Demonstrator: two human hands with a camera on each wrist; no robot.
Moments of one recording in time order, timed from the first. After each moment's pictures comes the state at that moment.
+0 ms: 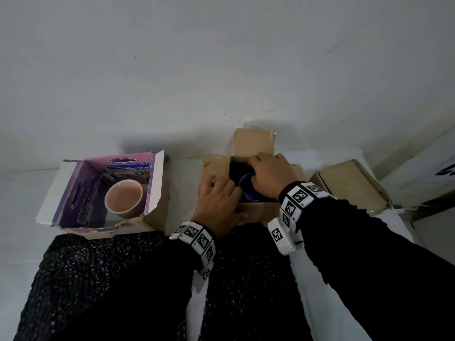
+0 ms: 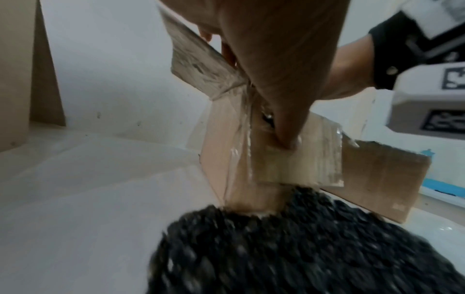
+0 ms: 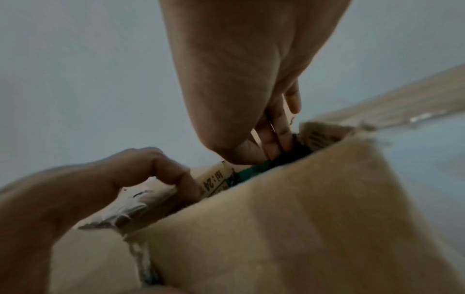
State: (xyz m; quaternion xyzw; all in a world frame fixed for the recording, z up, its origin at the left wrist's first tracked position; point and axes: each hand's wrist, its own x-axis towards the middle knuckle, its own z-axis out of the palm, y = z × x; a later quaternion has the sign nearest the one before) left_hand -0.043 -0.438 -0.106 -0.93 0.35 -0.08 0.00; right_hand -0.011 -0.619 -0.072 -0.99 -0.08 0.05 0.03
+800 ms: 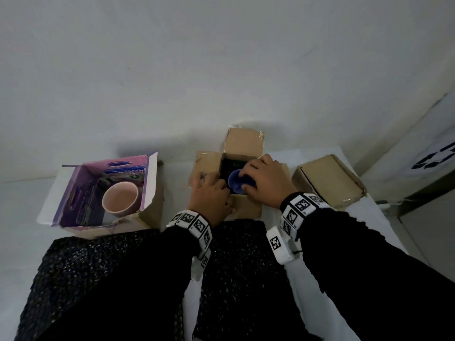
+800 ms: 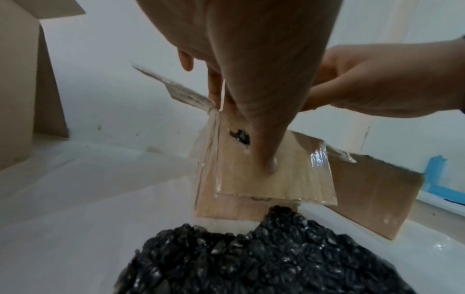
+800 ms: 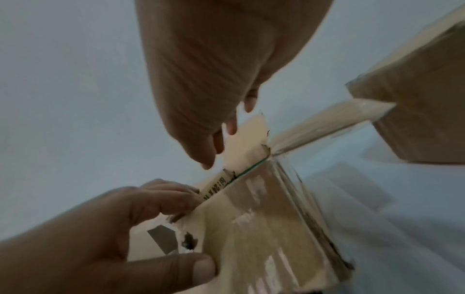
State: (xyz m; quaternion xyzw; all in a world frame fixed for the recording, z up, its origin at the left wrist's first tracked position) left_hand -0.048 -0.445 -0.087 -0.94 0.34 -0.02 0.06; right_hand -0.061 -0.633 -0.072 -0.99 -0.12 -0.04 0.09
